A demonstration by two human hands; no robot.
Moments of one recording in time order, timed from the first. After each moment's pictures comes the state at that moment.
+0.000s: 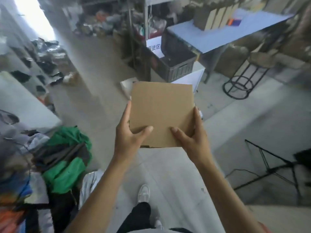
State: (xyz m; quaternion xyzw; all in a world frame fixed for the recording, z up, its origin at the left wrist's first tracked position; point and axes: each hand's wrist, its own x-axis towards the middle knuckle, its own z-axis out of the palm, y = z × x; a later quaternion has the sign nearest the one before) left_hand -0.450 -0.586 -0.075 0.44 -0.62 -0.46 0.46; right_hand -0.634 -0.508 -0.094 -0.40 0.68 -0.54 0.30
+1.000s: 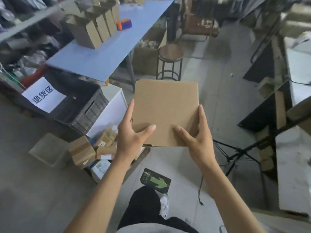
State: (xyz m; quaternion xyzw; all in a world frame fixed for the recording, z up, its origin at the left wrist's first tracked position) left_hand -1.017 -0.780 -0.084 0.24 -0.73 -0.58 0.25; right_hand -1.121 -0.606 -0.108 -0.18 0.78 -0.59 0.12
